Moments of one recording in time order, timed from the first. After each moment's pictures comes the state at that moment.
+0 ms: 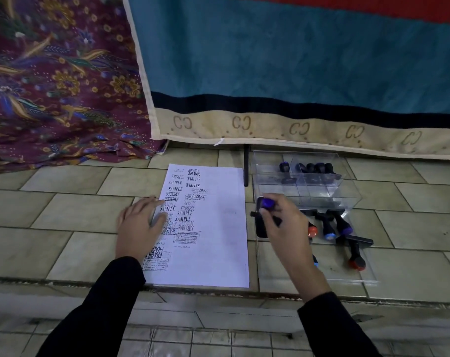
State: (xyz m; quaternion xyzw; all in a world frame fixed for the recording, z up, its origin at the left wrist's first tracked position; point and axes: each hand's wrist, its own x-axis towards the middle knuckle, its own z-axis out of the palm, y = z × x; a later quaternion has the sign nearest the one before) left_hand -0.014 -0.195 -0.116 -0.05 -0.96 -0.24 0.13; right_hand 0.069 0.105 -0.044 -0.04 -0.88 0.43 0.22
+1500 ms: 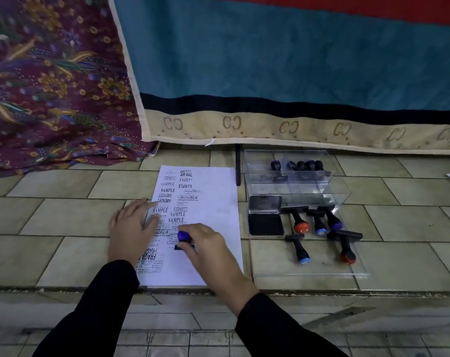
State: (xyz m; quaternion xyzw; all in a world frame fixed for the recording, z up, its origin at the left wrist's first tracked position) left_hand -0.012 -0.193 -0.112 -0.05 -0.96 -0.25 0.13; right_hand 0.078 -0.004 -0.061 0.14 -0.90 0.40 0.11
